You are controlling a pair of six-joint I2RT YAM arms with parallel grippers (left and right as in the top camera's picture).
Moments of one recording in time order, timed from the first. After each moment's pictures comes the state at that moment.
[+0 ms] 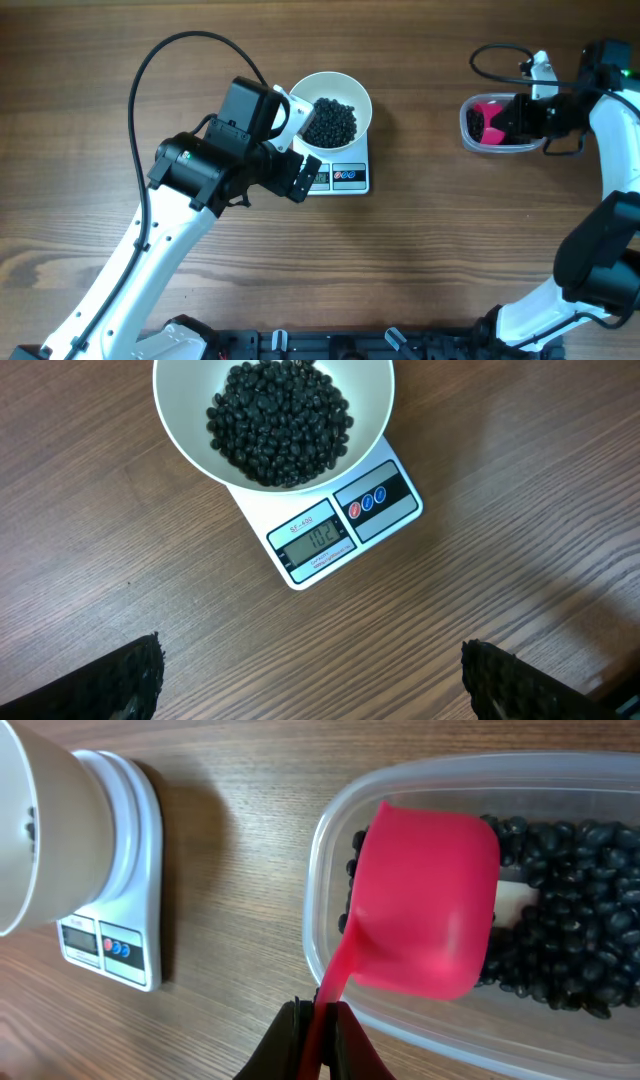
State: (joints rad) left arm -0.48 1.36 1.36 -1.04 0.09 0.05; right arm -0.32 1.84 1.49 -1.05 -0.54 -0.32
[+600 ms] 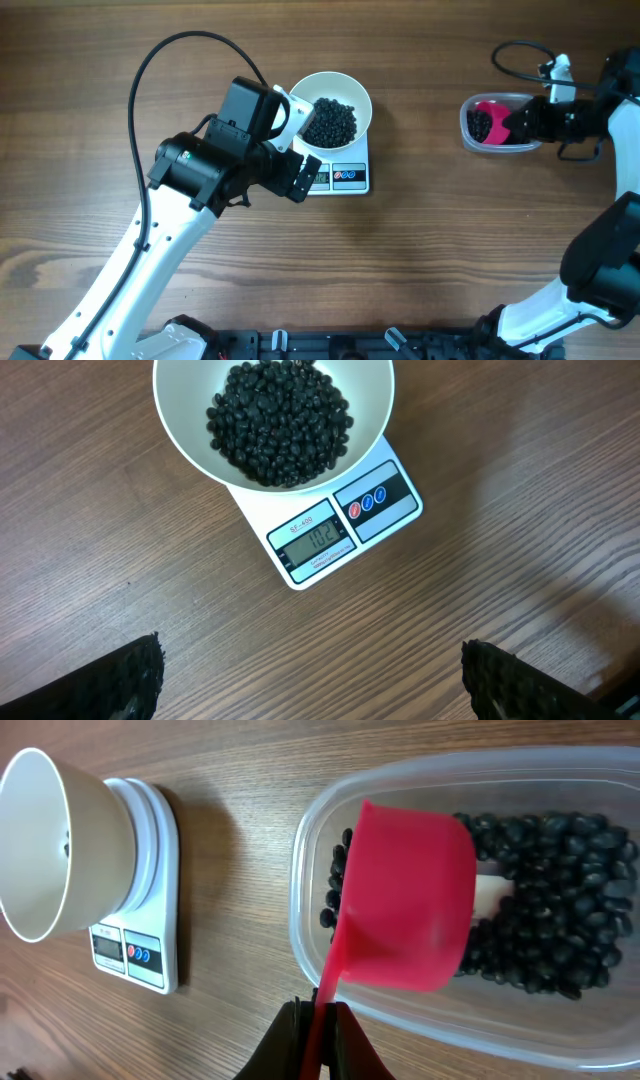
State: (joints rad) left arm -0.48 1.36 1.36 -1.04 0.09 0.05; right arm -0.41 1.84 1.49 -1.06 -0.62 -0.35
